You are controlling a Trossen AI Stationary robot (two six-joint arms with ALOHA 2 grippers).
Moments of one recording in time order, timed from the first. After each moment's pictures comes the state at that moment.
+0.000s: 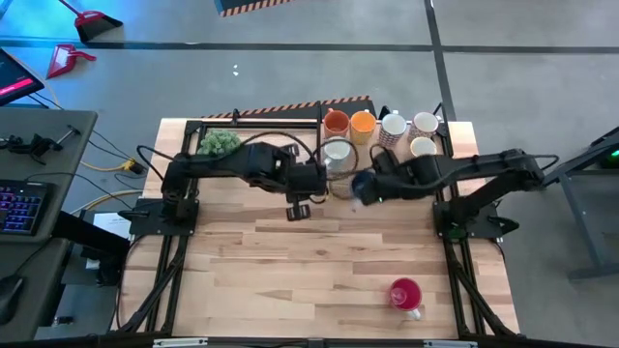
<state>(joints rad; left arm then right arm) -0.10 2.00 2.34 -1.57 -0.38 -0.19 0.15 1.42 1.42 -1.31 0.54 1.11</state>
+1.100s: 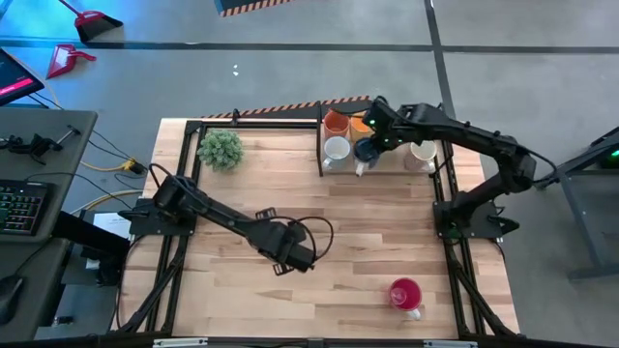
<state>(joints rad) -0.38 2.00 1.69 -1.37 -0.30 -0.75 -0.45 1.46 1.42 -1.14 0.23 0.52</state>
